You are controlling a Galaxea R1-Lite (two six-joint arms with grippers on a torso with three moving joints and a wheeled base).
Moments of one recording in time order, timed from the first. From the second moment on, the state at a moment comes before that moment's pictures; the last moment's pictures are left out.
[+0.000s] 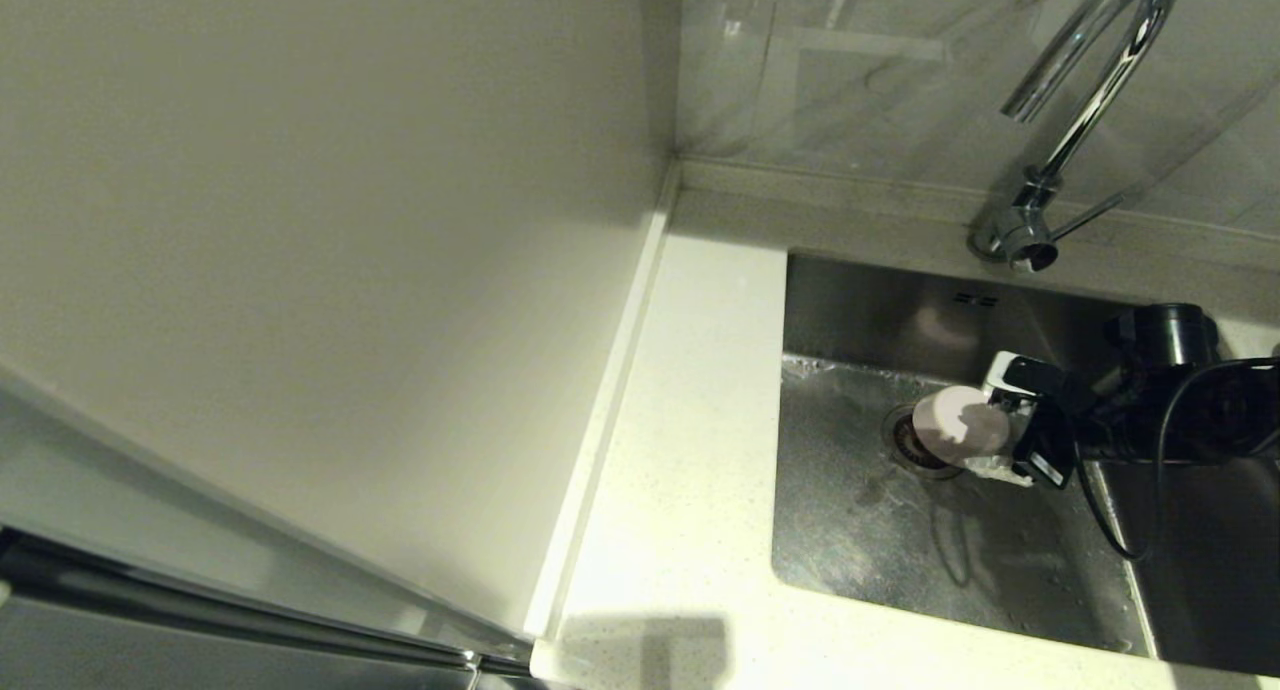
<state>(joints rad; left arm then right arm) 0.00 0.00 0.00 -0.01 0.00 -0.01 -0.19 2.01 -1.11 -0.16 0.31 -1.02</state>
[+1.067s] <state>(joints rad) 0.00 0.00 0.00 -0.01 0.00 -0.01 -0.16 2.19 -1.17 -0.38 0.24 -0.92</state>
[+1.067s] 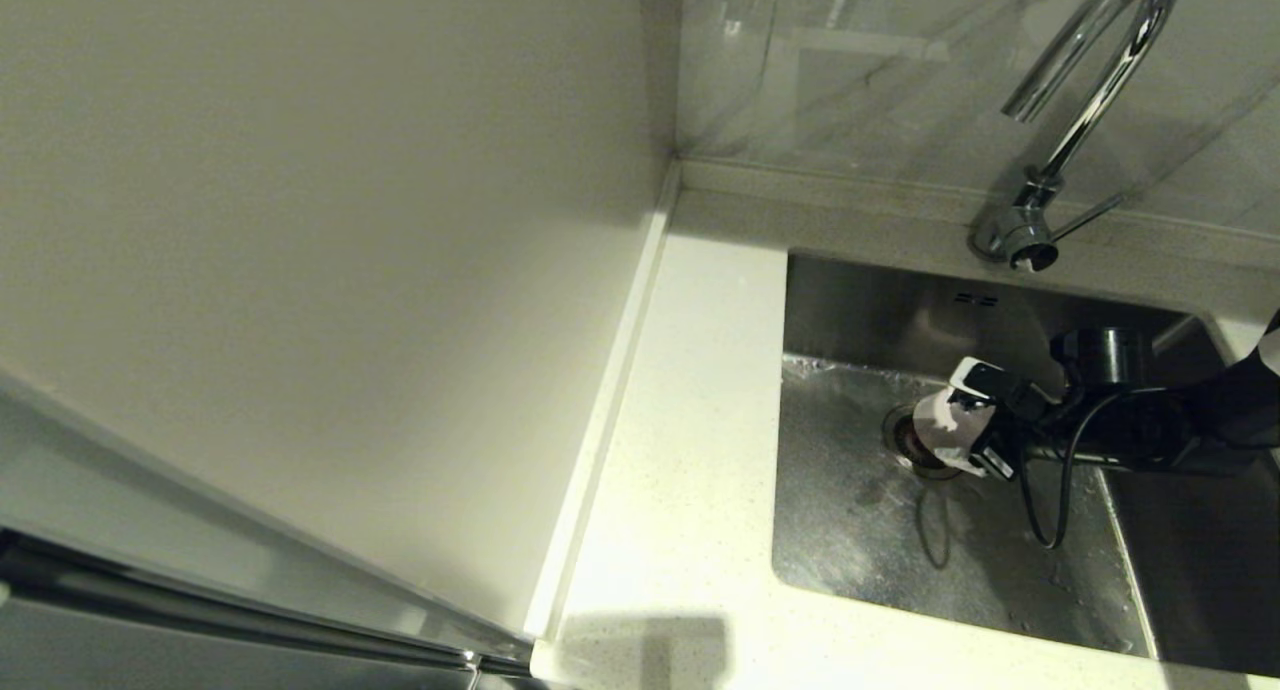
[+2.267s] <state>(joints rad) 0.00 0.00 0.00 -0.01 0.00 -0.01 -0.14 2.28 -1.13 -0.57 0.16 -0.91</state>
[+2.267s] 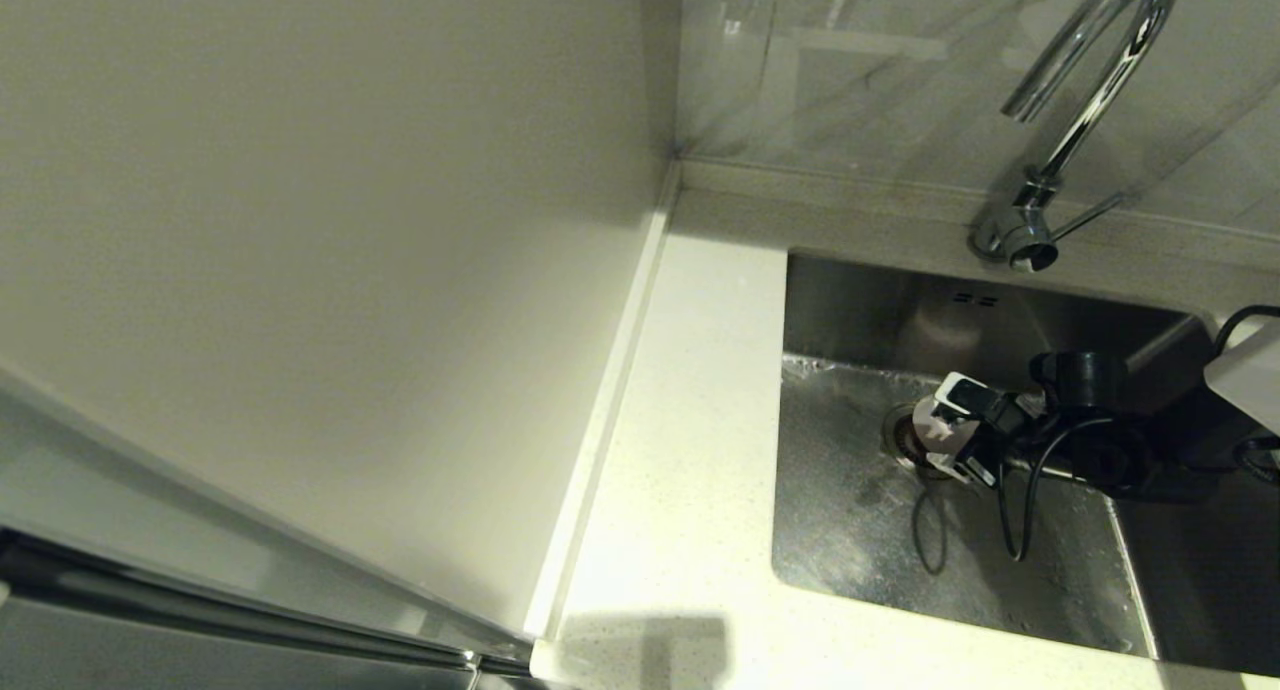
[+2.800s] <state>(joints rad) 0.00 0.00 0.00 -0.01 0.00 -0.01 -0.07 2.26 -1.10 -0.56 0.17 -0.90</state>
